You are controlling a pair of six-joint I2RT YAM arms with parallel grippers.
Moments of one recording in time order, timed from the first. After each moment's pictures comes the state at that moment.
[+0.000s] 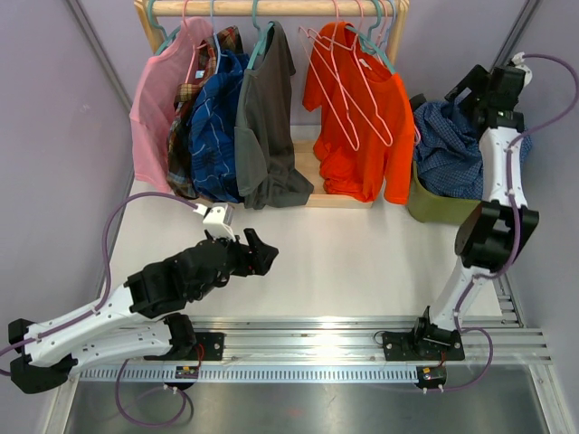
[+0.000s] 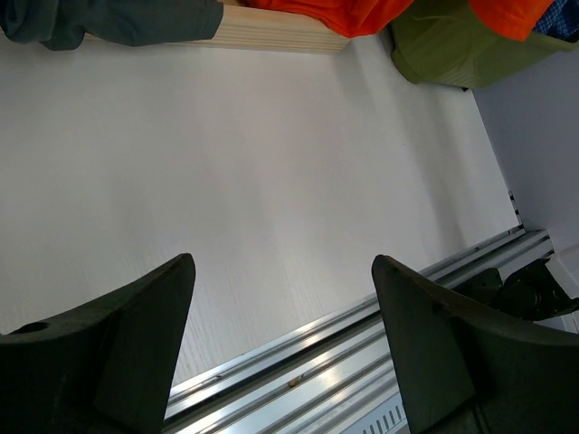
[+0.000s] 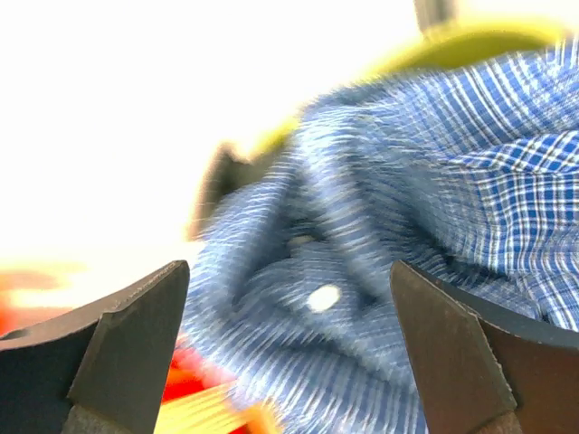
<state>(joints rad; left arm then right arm) -1.13 0.72 0.81 -0.55 -0.48 -0.79 -0.25 2.01 2.06 -0.50 0.02 0.50</state>
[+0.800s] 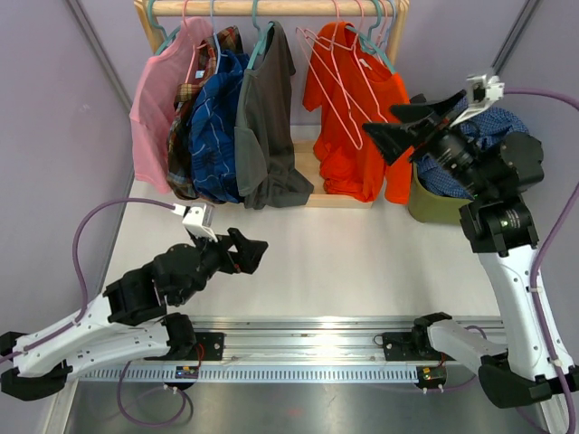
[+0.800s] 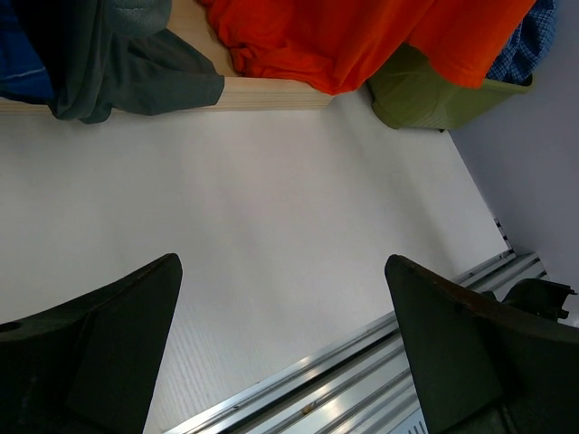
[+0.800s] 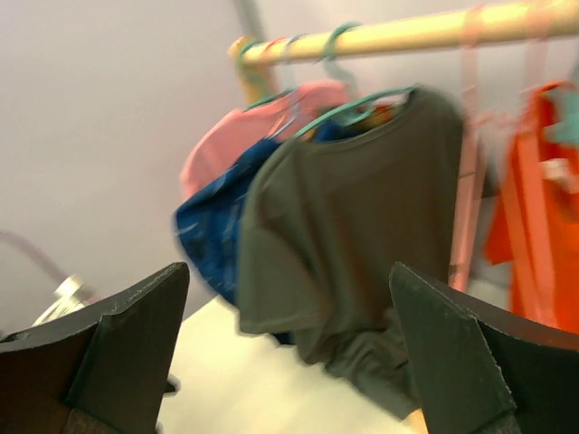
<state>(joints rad) -1.12 0.59 0.81 -0.52 -0.53 -0.67 0.23 1.05 1.48 -0.09 -0.49 0.44</state>
